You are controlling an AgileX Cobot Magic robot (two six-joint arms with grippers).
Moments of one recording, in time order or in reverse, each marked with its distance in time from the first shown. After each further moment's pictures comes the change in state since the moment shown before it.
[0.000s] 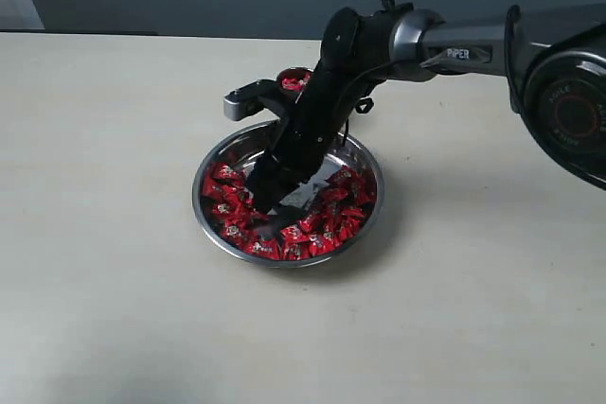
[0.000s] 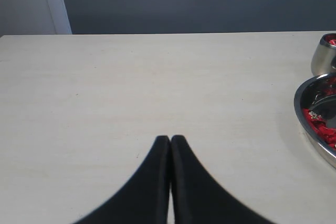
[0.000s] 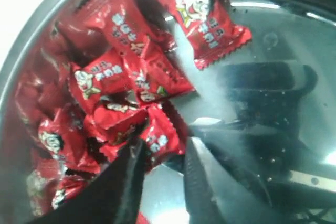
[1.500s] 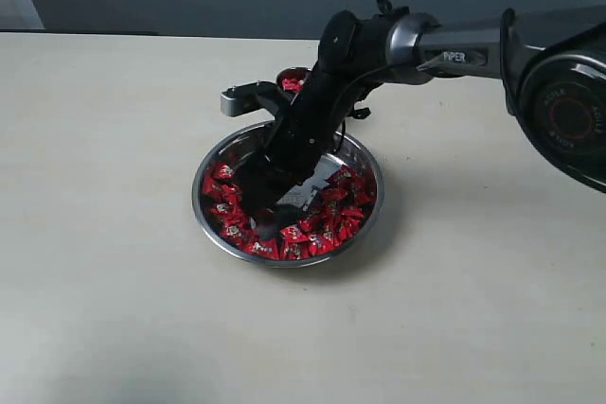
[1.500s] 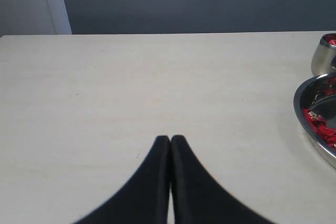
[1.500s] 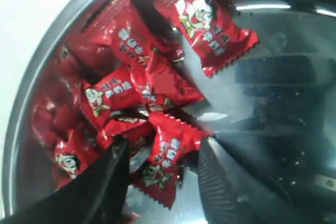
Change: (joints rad) left arm 0.000 0.000 0.000 0.000 0.000 0.000; right arm 0.006 0.007 -0.002 0.054 0.007 0.083
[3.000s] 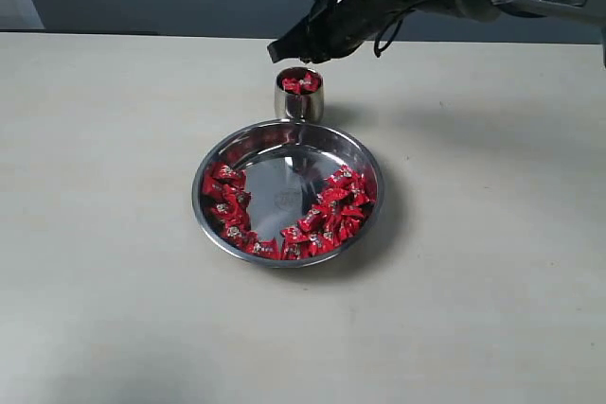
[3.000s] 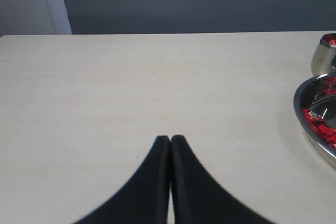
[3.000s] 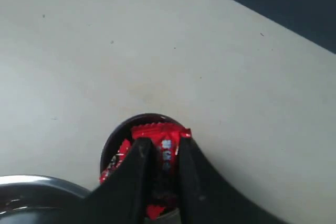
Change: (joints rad) left arm 0.000 0.000 0.000 0.000 0.000 0.000; right arm -0.089 -0.172 0.000 -0.420 -0.558 0.400
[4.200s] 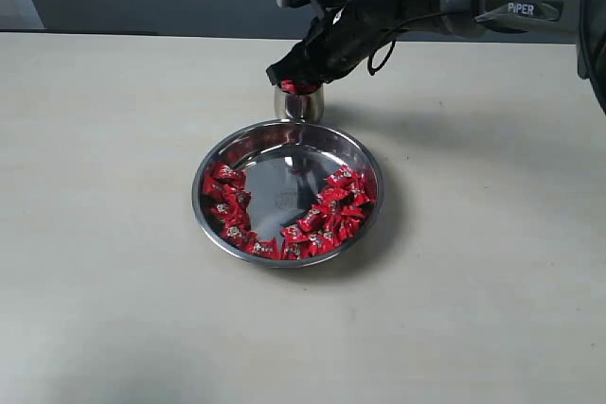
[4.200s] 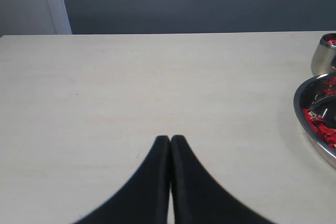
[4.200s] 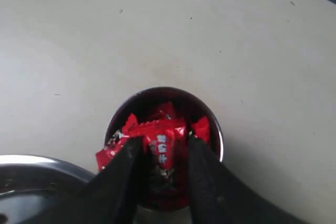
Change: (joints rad) left arm 0.000 0.000 0.000 0.000 0.000 0.000; right arm 0.000 0.054 0.000 0.071 0.023 -0.070
